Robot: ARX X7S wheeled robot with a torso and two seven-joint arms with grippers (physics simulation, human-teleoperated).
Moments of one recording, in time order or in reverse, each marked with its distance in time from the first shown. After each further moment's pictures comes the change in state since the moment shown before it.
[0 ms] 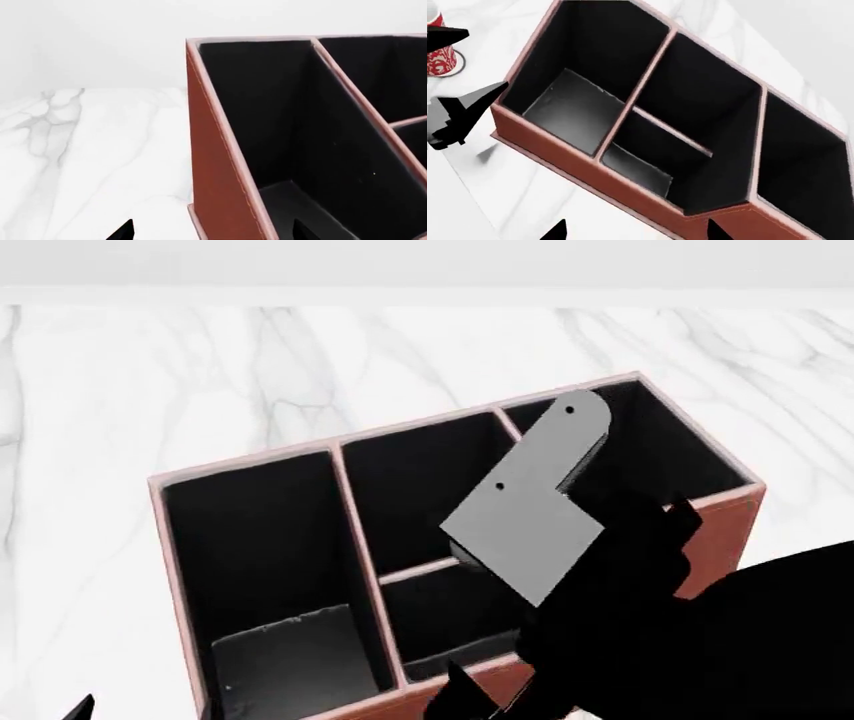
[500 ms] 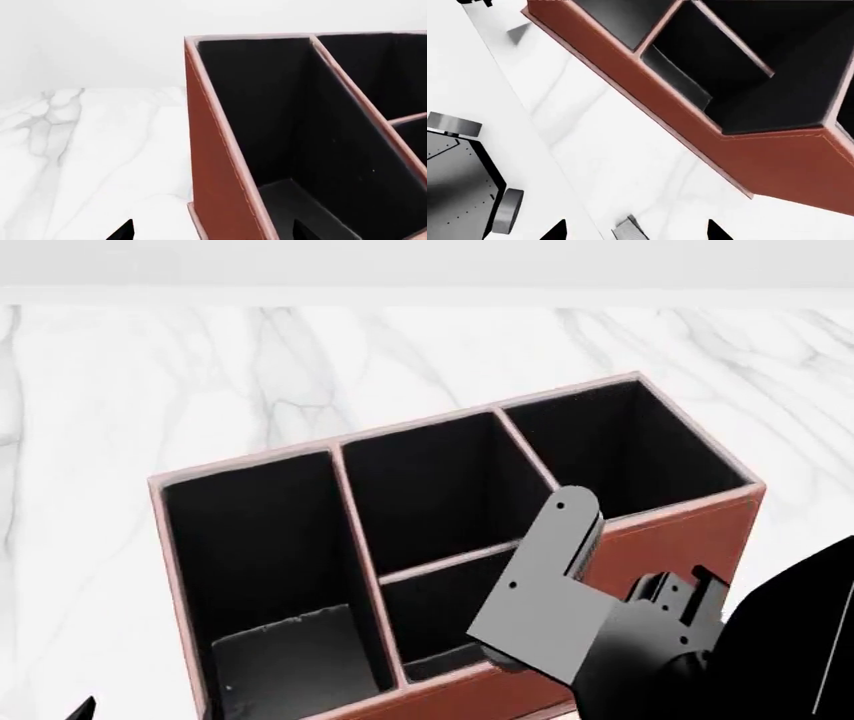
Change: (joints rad) left arm -0.001 -0.010 0.017 -0.005 -0.005 0.006 -0.014; right arm 0.265 0.113 -0.469 0.003 -0.010 -0.005 -0.257
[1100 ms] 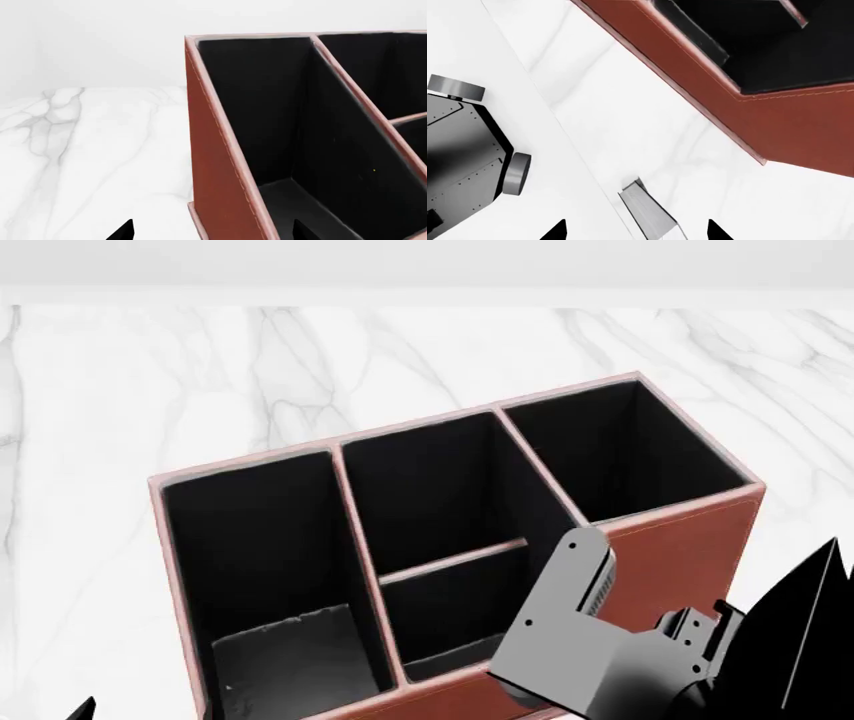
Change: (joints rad) left arm -0.004 -0.011 0.014 -0.003 -0.012 0.003 -0.014; right arm 0.093 0.009 -0.211 0.029 0.053 -0.019 0.024
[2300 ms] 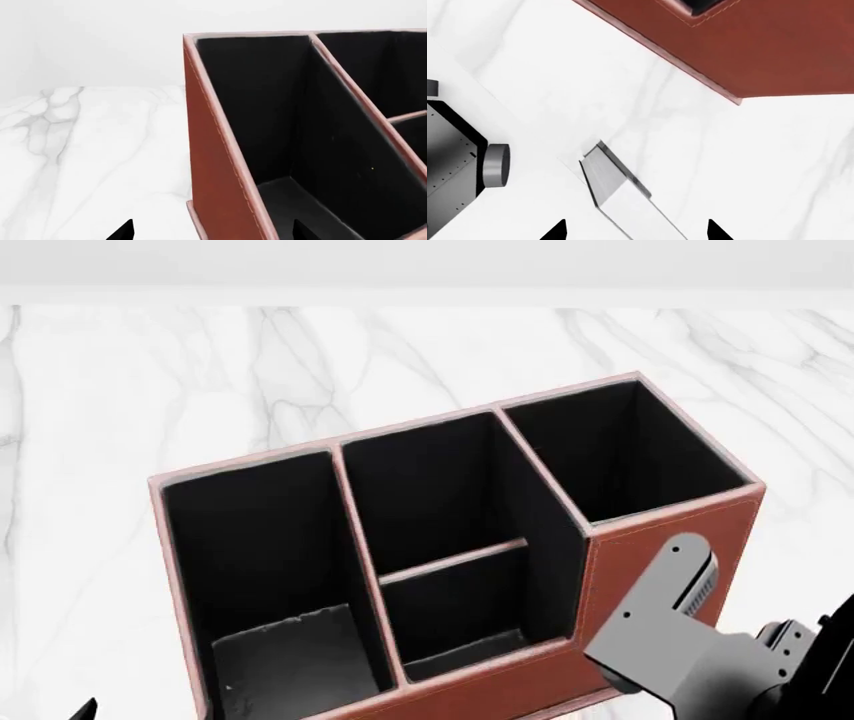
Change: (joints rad) left arm -0.005 -0.019 0.028 -0.006 -0.021 0.009 -0.021; right arm 0.020 0.079 -0.181 0.103 -0.089 -0.078 0.024
